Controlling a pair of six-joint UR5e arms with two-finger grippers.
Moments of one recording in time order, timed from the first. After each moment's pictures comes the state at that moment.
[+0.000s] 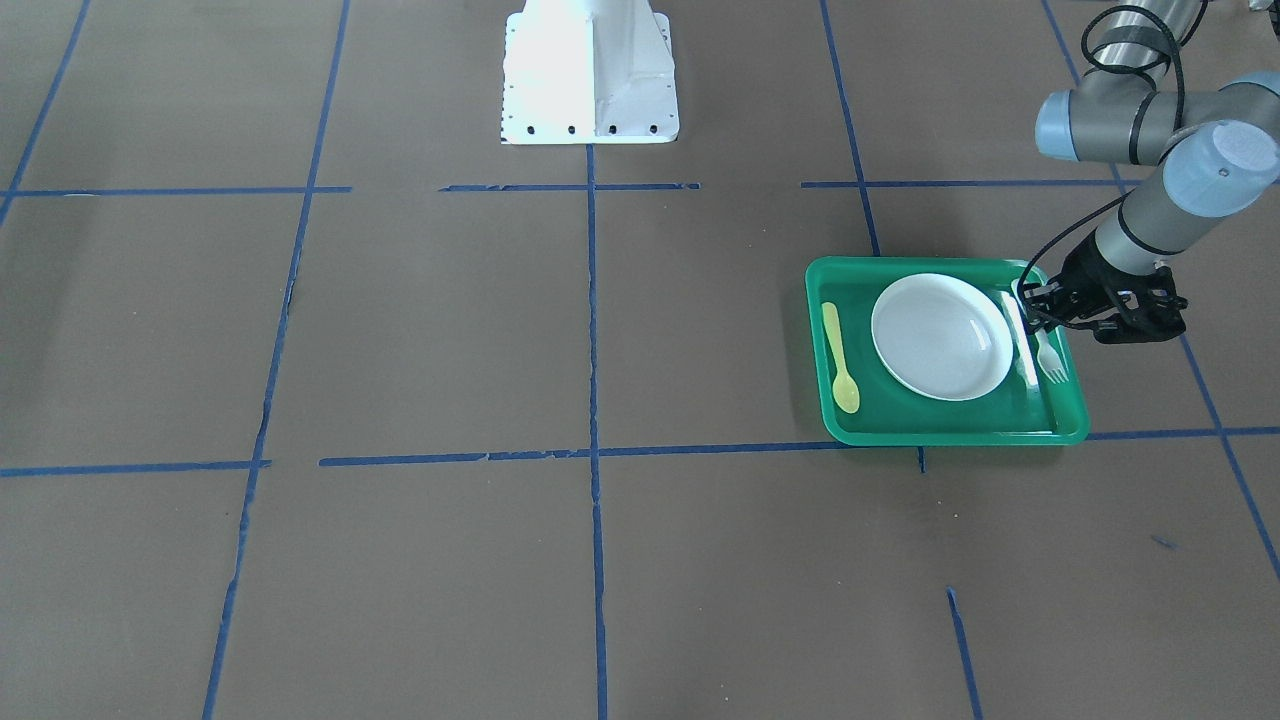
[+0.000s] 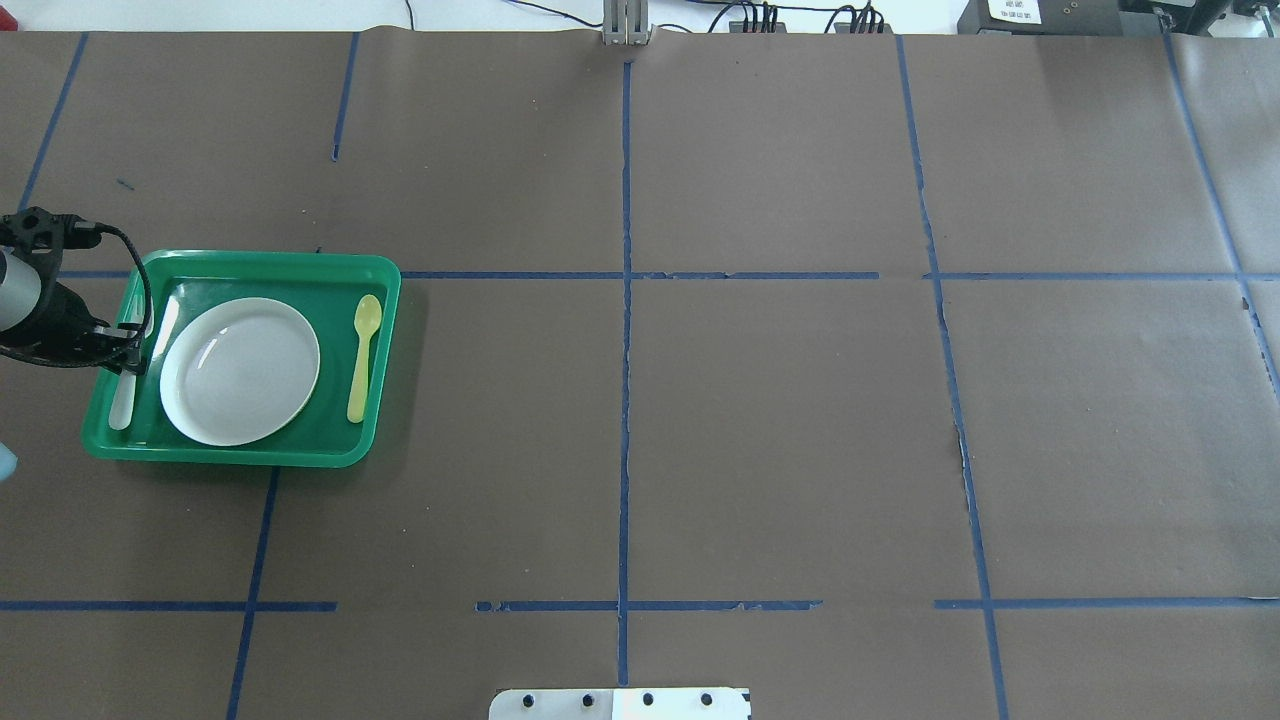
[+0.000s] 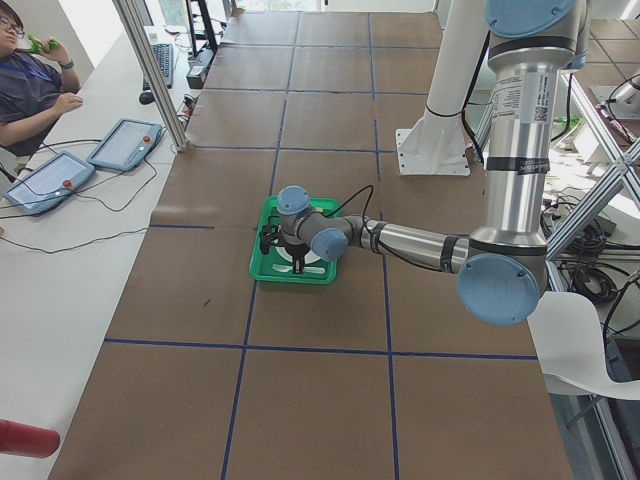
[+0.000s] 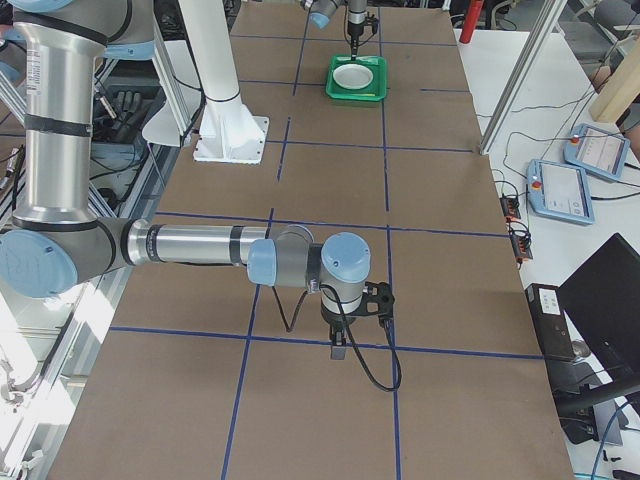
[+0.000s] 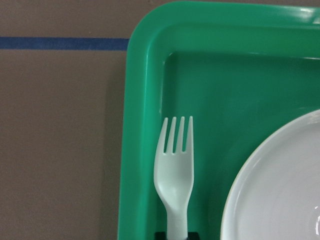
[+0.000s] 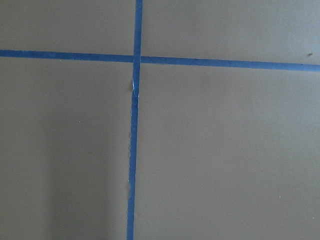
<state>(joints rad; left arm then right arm) -0.95 -1.60 -1.64 -2.04 -2.17 -0.82 1.60 -1.70 1.72 -1.63 2.29 -0.06</state>
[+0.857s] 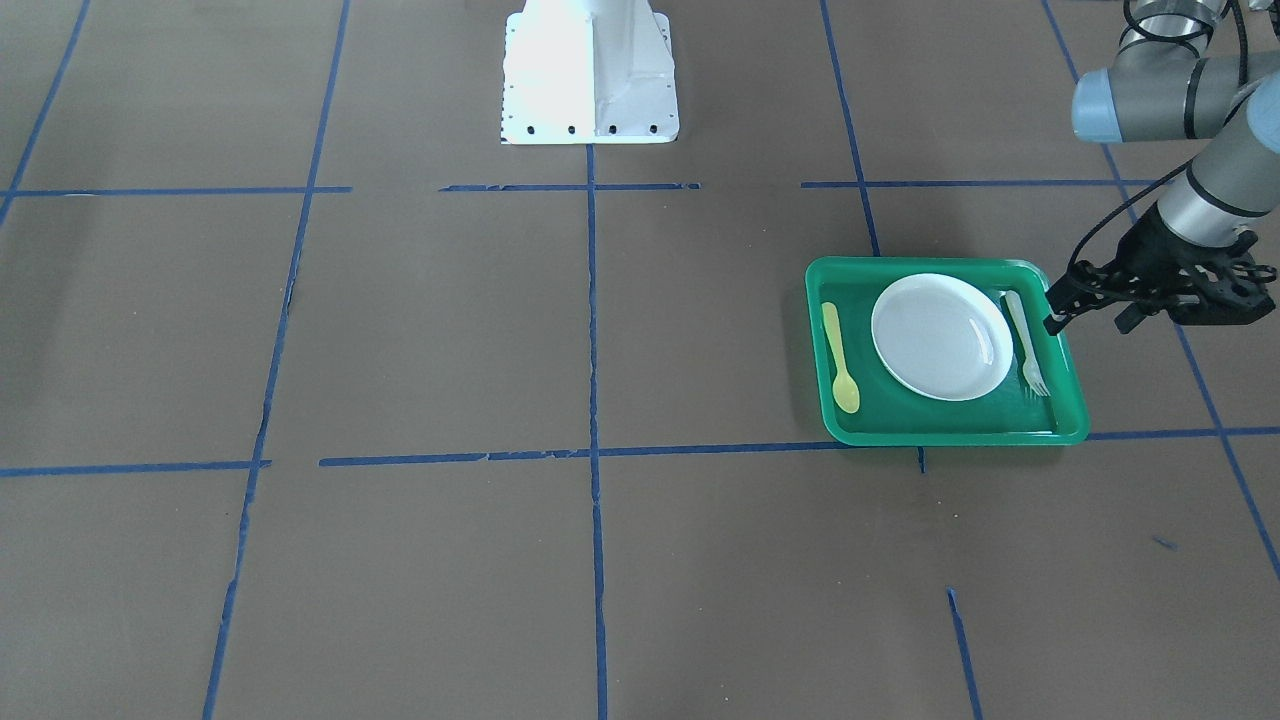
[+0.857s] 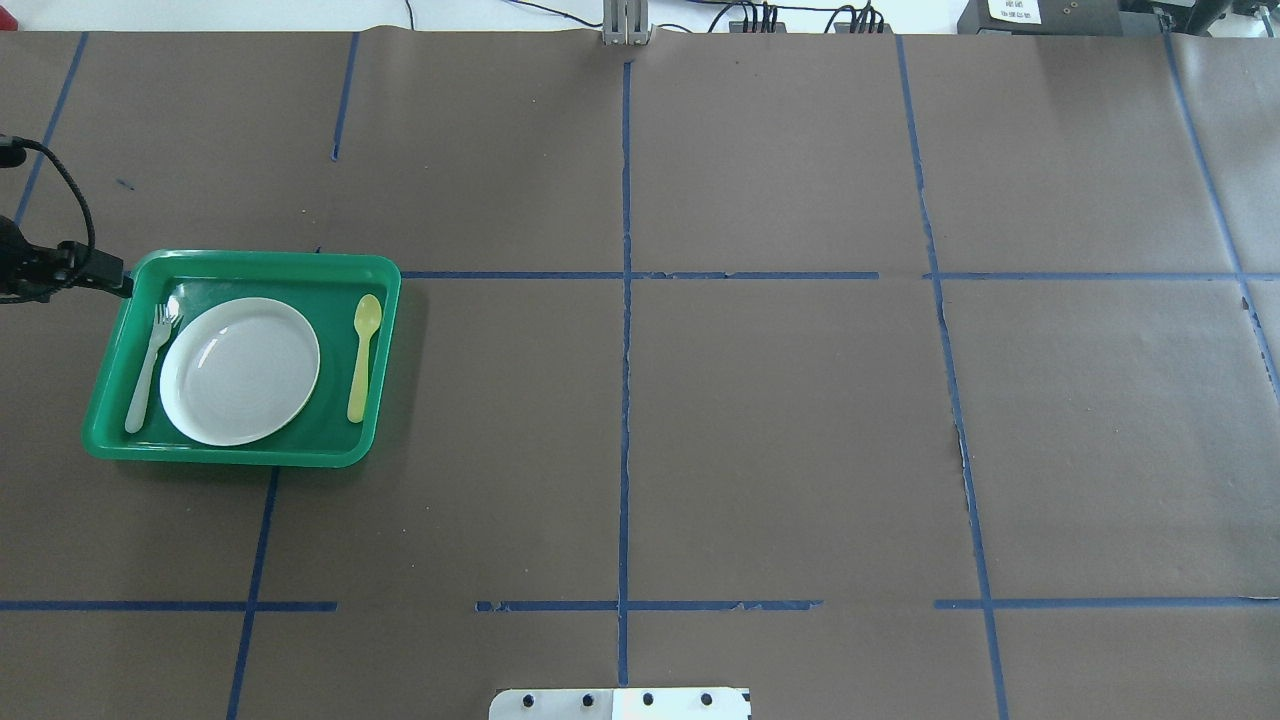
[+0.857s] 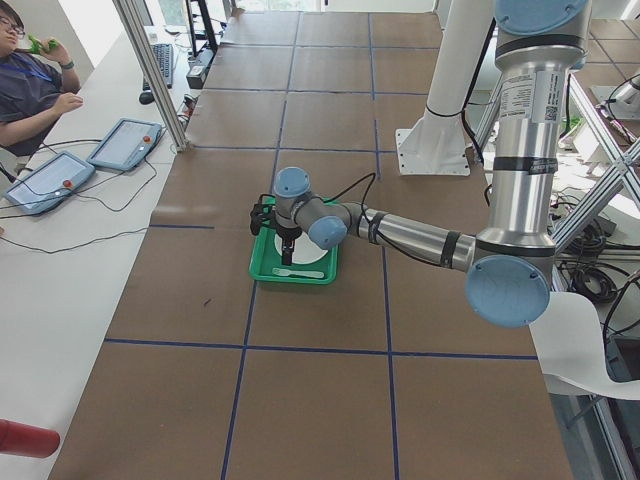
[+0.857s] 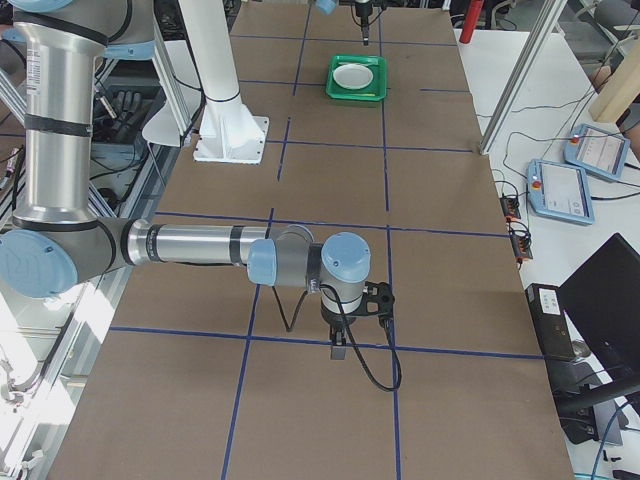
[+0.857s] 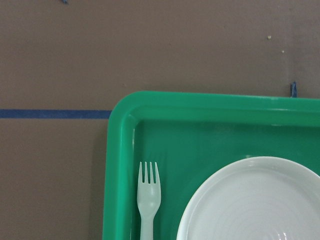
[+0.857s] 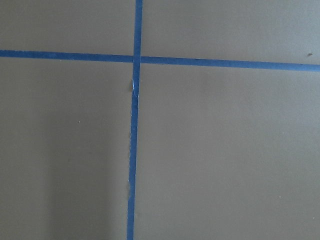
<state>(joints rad) -1.11 -1.59 -1.73 -2.04 -2.19 -0.79 1.60 -1.70 1.72 -1.63 2.29 -0.06</state>
